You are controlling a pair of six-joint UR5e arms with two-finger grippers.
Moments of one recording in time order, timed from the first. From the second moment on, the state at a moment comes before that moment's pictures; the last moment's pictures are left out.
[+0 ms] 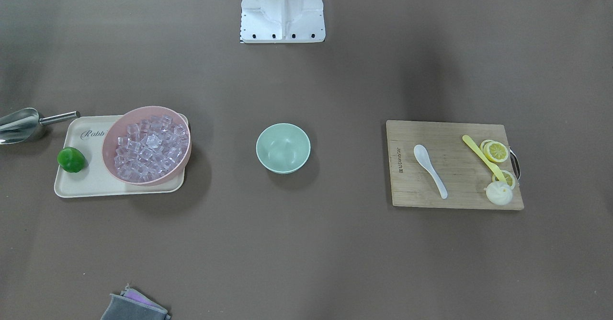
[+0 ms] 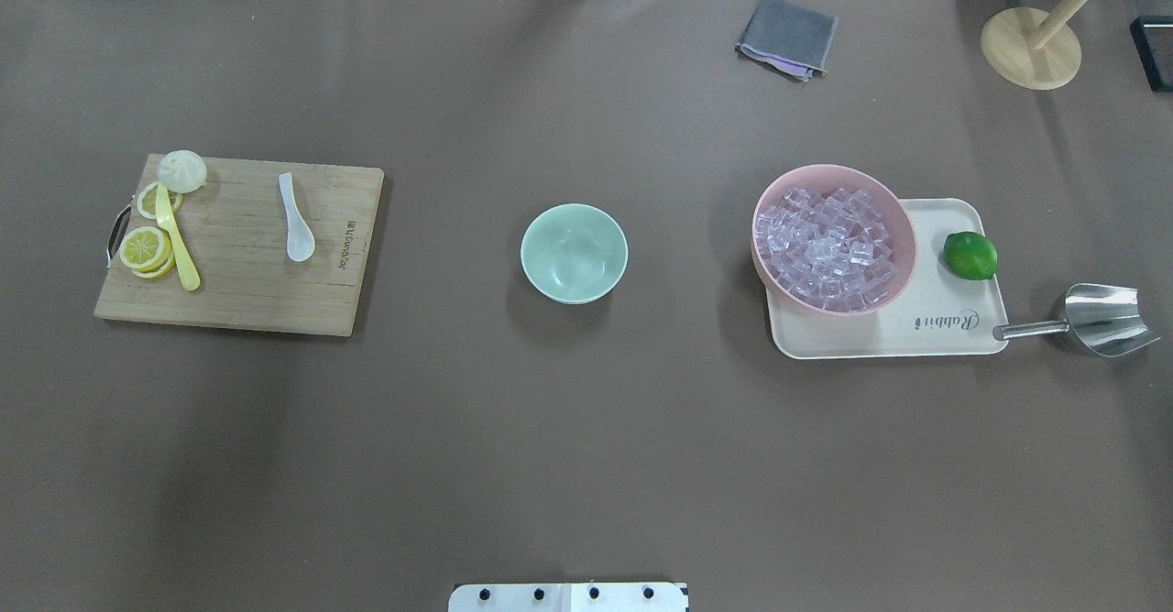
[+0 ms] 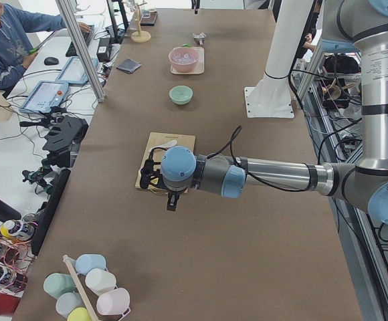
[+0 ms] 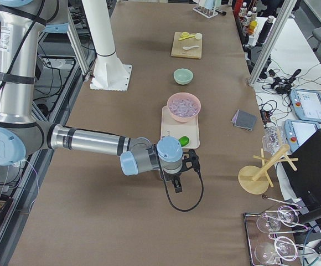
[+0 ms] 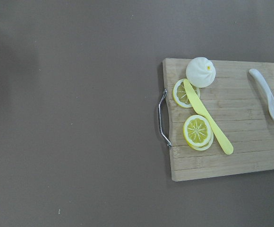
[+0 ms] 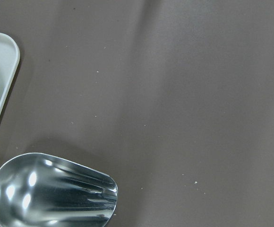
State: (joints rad) left arm -1.60 -1.44 -1.77 -1.78 -2.65 -0.05; right arm 1.49 -1.73 1.60 -1.17 2.41 -0.05
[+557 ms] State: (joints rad) left arm -1.58 -1.46 -1.74 -1.90 -2.67 -0.21; right arm 1.49 -1.71 1.62 -1.17 2.41 -0.05
